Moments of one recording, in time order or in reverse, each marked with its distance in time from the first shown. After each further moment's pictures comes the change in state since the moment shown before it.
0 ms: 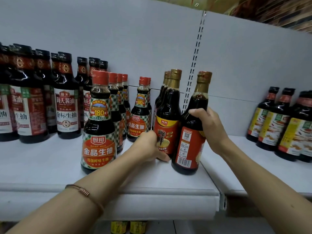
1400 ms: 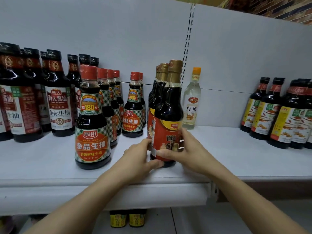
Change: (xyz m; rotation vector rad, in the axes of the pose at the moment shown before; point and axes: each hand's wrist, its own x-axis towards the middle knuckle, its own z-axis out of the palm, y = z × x) left_hand -0.062 -0.012 0.014 0.028 0.031 0.155; right_hand -0.066 0.020 0.016 -0.441 -0.232 0.240
